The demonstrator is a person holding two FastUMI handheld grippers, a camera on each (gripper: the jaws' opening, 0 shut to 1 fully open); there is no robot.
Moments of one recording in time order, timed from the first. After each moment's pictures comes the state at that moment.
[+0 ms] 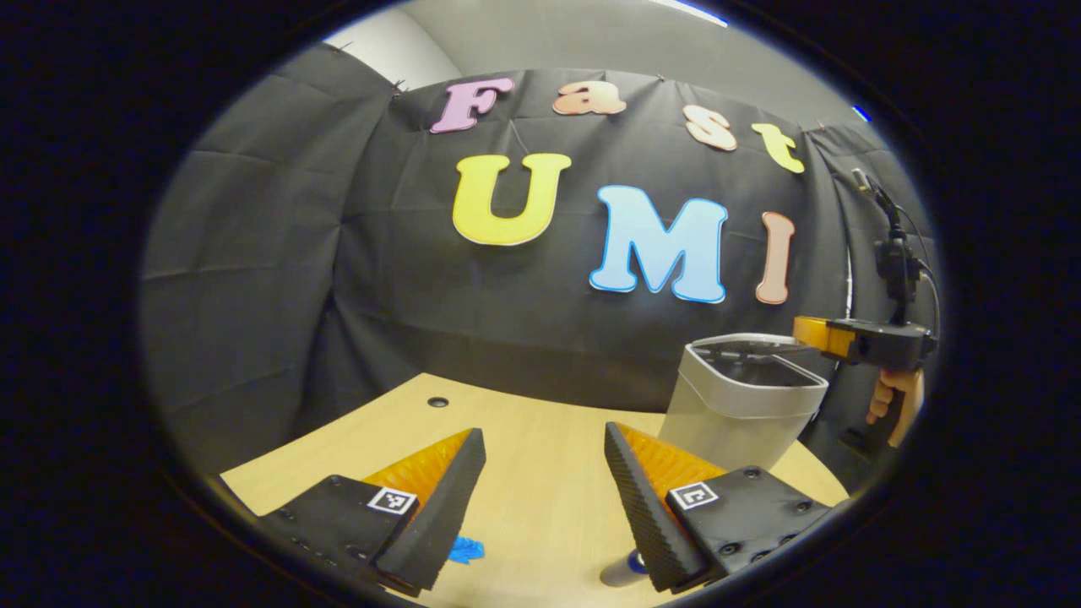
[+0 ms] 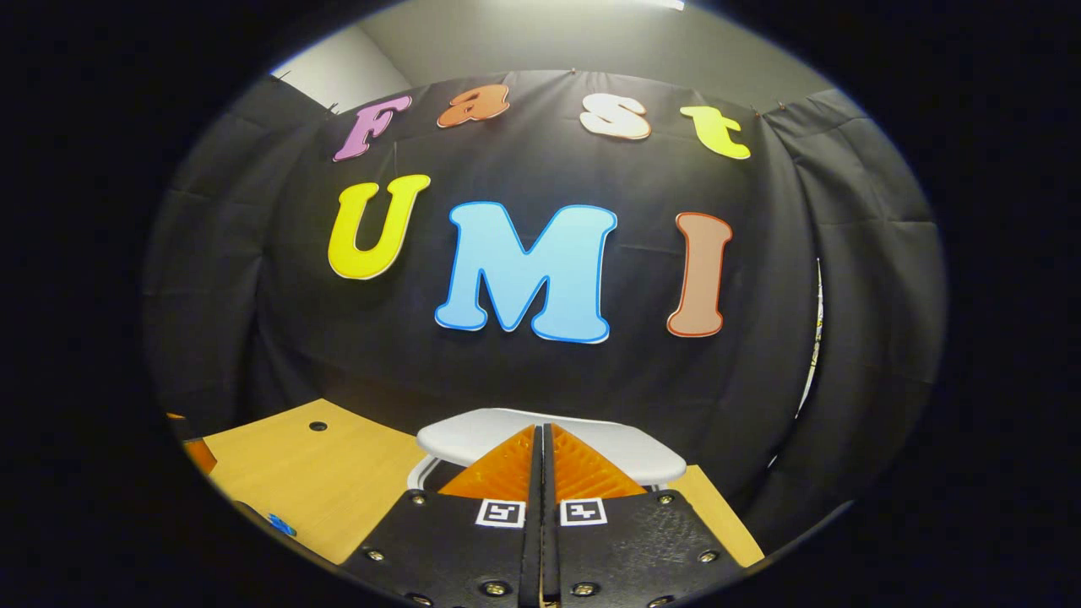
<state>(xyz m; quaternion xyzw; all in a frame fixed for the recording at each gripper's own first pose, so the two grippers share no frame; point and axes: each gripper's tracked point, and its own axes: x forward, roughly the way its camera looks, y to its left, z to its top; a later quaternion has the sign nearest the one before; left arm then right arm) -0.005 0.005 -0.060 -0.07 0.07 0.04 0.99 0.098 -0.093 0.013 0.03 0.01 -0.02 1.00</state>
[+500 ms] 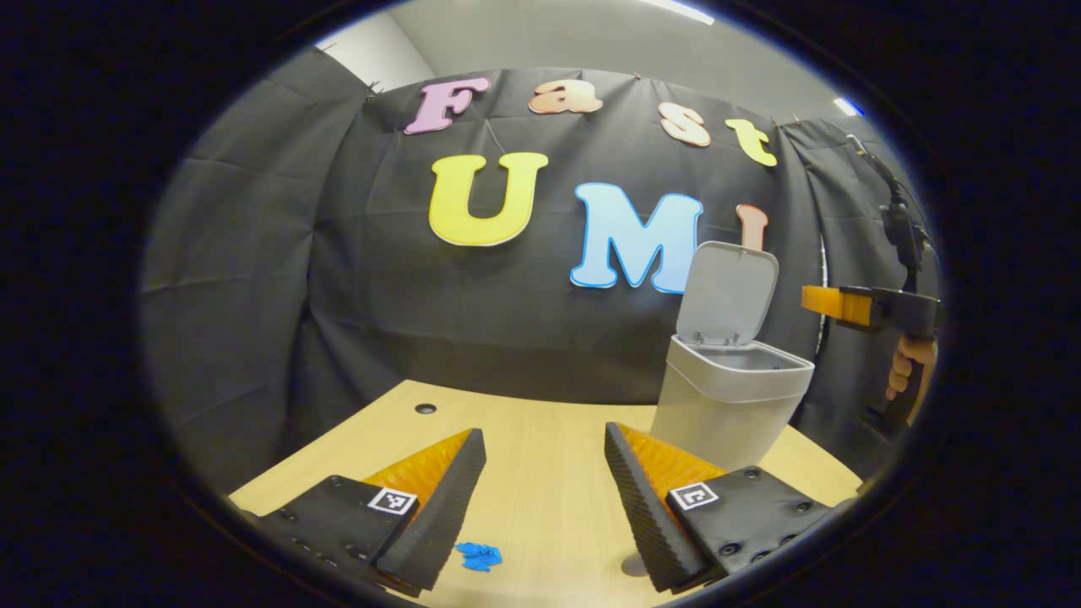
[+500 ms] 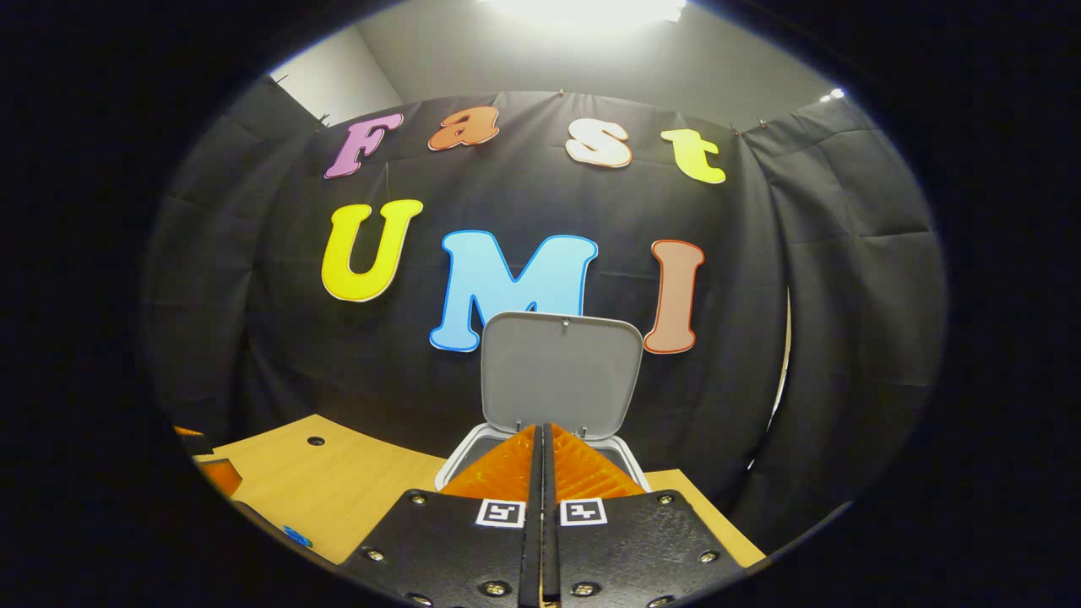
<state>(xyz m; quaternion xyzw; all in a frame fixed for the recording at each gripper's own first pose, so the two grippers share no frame) -0.008 0.022 -0.078 -0.05 0.08 -0.02 1.00 0.044 -0.074 0.036 0.05 -0.01 -0.07 1.00</state>
